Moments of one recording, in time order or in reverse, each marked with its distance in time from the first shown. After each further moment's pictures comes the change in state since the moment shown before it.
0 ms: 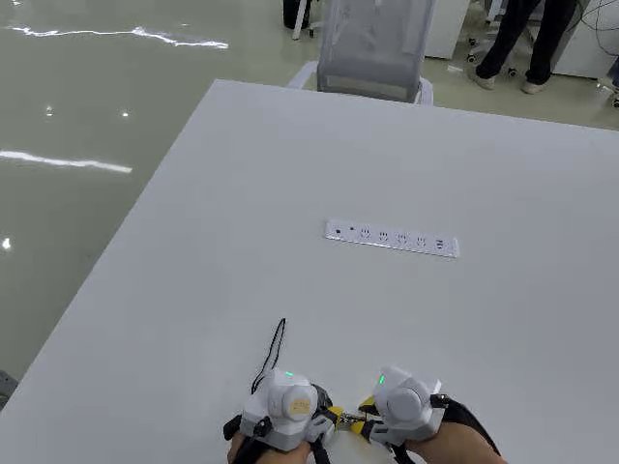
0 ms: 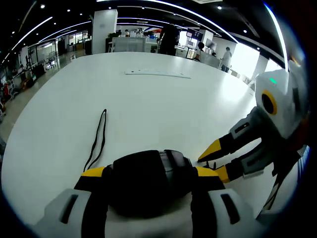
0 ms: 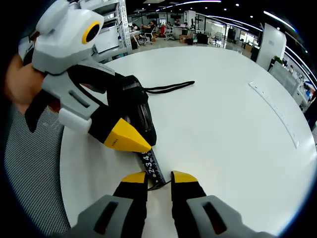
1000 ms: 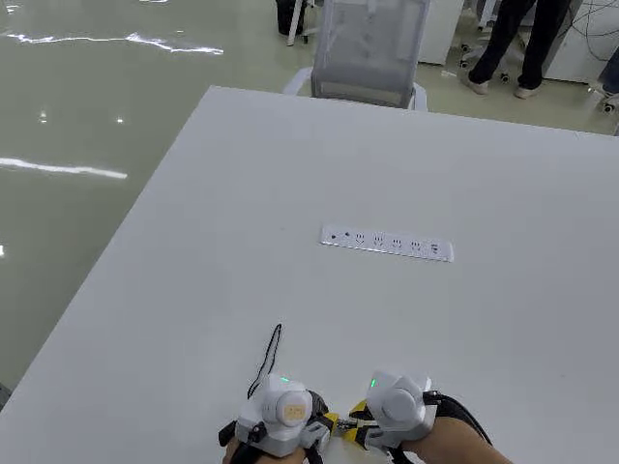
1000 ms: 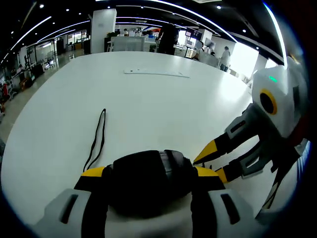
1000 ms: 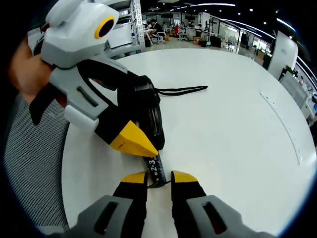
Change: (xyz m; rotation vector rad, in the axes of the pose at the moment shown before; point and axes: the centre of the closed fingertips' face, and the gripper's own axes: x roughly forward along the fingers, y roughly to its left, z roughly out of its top) left arm 0.000 0.000 -0.001 0.003 0.007 -0.010; right arm 0.006 0.009 0.006 -0.107 0.013 0.060
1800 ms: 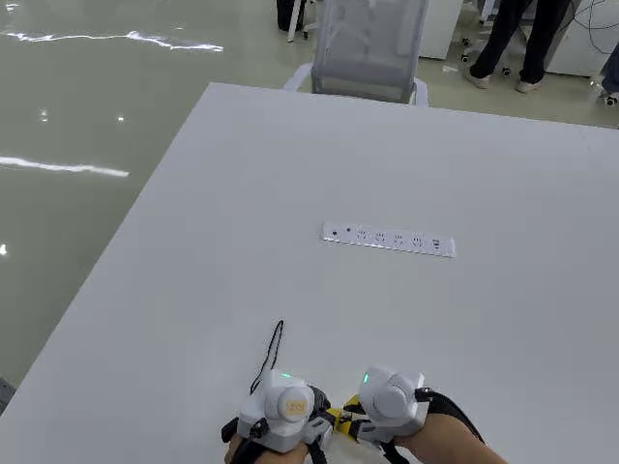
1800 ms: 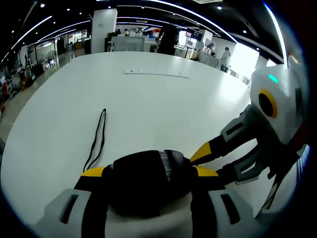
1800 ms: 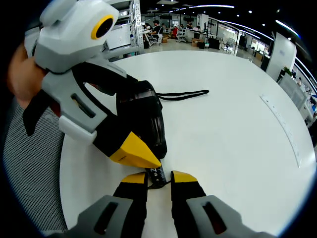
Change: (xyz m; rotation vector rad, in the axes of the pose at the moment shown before) left arm 0.000 0.000 0.001 -0.007 -0.002 -0.001; right arm 0.007 0.001 0.010 -0.002 -0.013 -0.021
